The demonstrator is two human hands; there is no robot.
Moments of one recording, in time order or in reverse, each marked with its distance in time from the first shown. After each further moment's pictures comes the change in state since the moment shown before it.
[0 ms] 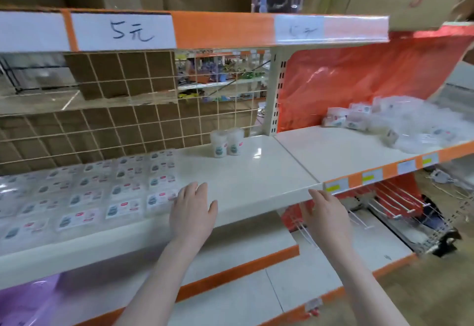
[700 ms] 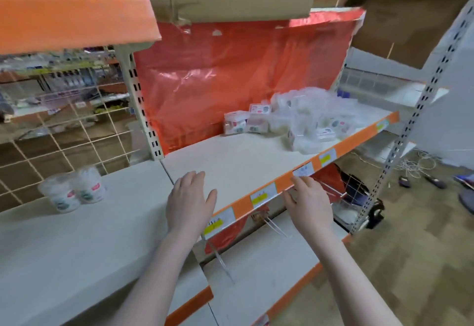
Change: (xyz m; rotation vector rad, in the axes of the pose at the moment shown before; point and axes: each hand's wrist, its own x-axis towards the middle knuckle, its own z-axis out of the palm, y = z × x) left_hand 0.106 0.296 0.087 -0.191 -0.008 0.211; right_hand 0.120 0.240 -0.059 -0.057 0.122 0.143
